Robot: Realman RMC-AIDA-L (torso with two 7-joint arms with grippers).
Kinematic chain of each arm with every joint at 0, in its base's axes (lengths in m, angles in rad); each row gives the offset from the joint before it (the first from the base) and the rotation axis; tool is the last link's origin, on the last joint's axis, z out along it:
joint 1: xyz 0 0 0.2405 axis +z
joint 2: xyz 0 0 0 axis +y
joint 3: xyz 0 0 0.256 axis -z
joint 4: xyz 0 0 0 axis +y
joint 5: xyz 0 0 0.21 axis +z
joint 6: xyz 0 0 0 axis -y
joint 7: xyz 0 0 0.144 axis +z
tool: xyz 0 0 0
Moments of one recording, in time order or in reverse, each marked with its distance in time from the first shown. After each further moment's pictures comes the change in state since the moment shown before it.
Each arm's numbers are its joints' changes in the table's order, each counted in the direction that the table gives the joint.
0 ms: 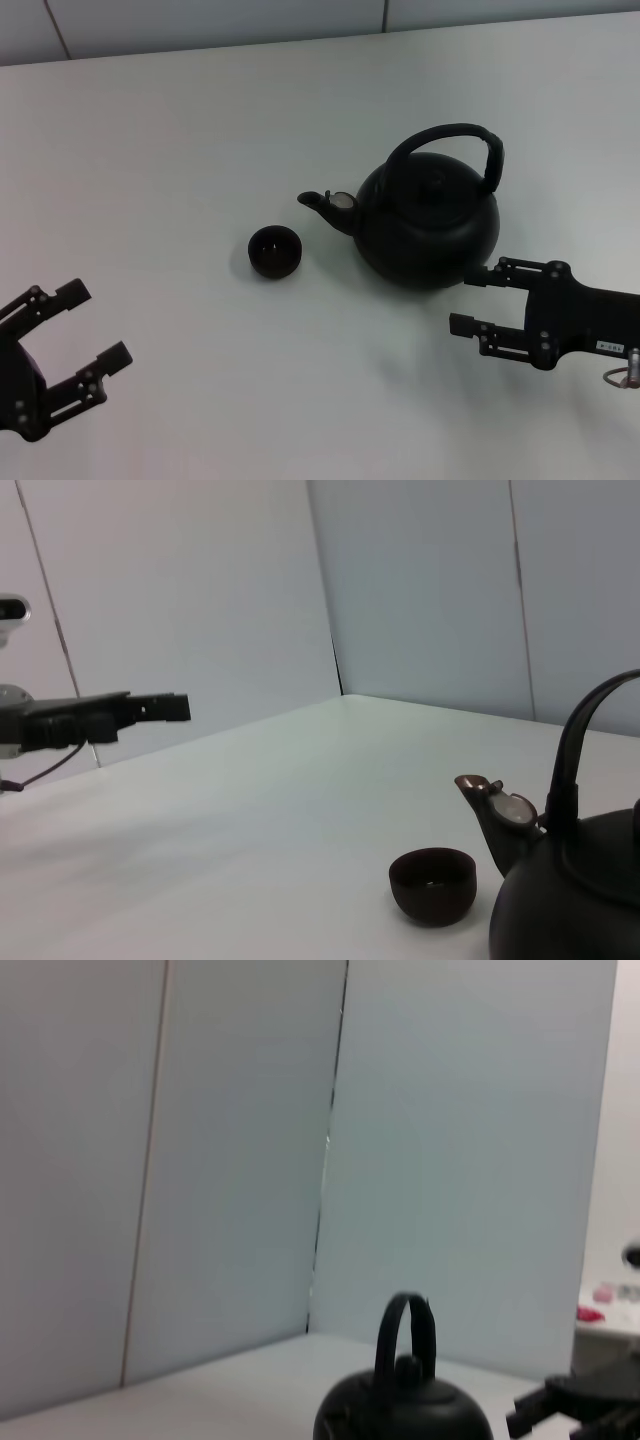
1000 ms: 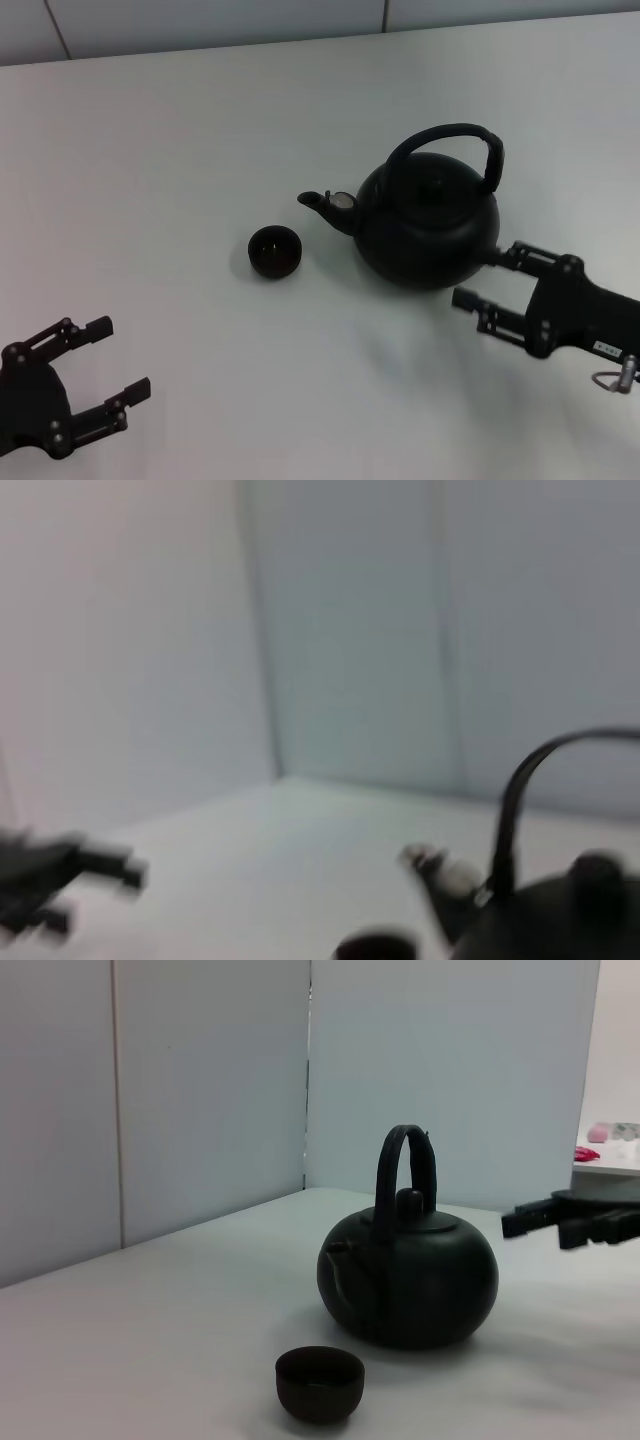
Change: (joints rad) left arm -0.016 -0.033 0.003 0.085 0.148 0.140 0.036; right arm -0.031 0.006 -0.209 0.174 0.002 0.001 -0.182
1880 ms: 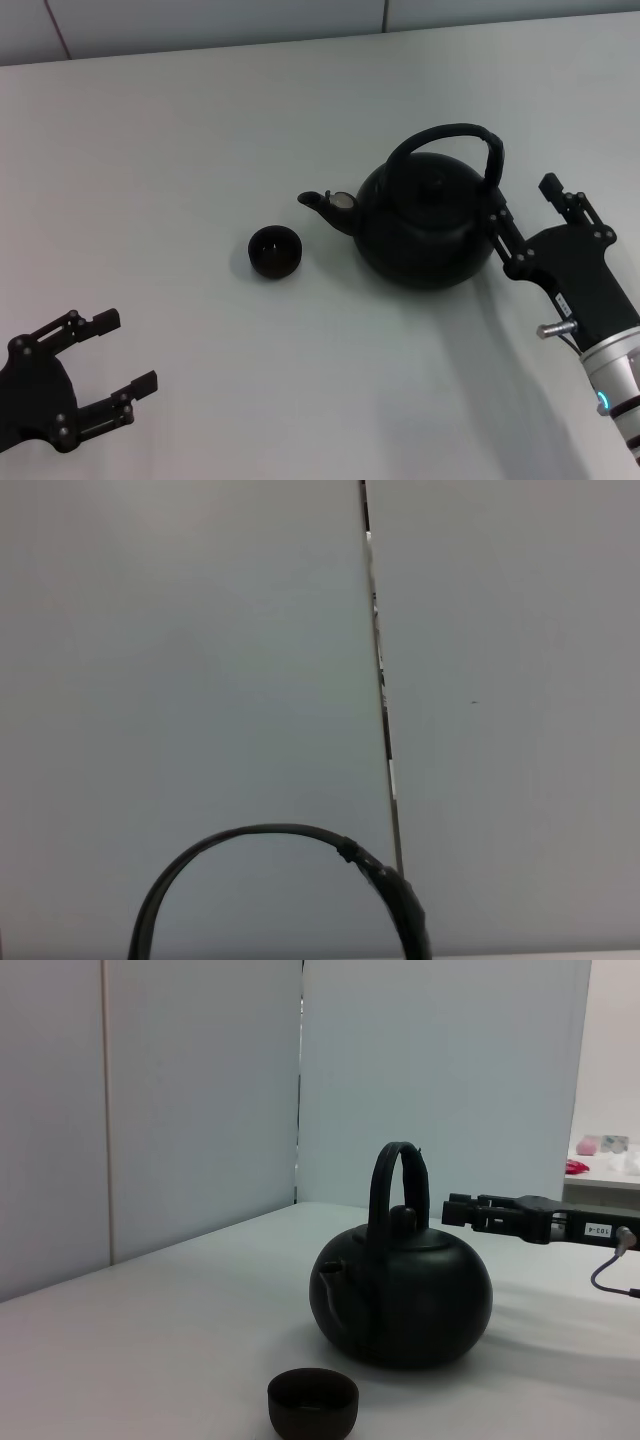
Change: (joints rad) left arm -0.014 -0.004 0.001 -0.001 -0.002 -0.012 -0.006; right arm -0.157 0.011 -0.552 0.776 0.169 -0.342 -0.839
